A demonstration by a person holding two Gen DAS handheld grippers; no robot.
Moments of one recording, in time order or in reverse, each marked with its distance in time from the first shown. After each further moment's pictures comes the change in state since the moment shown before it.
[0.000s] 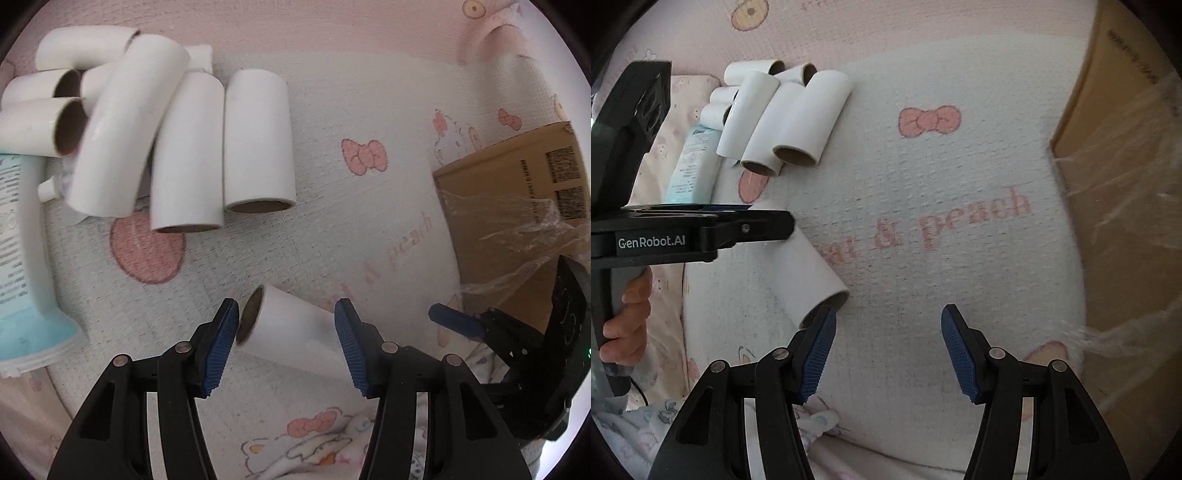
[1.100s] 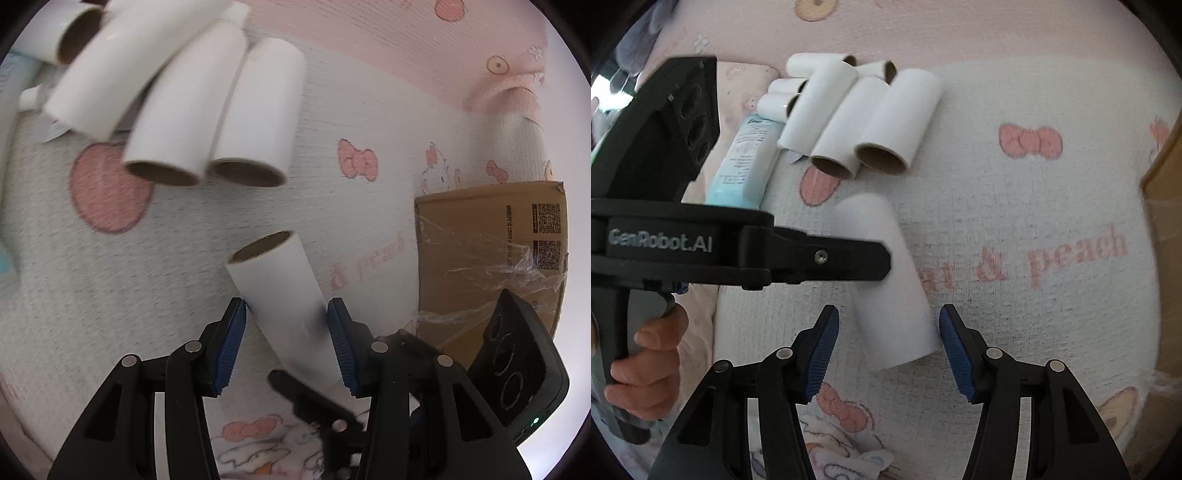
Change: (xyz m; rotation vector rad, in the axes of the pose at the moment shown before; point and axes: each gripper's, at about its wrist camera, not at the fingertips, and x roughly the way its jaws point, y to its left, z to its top) left arm 0.016 0.020 -0.018 -0.220 -0.009 -0.221; right arm 0.033 0.037 0.006 -0.115 -0.049 0.171
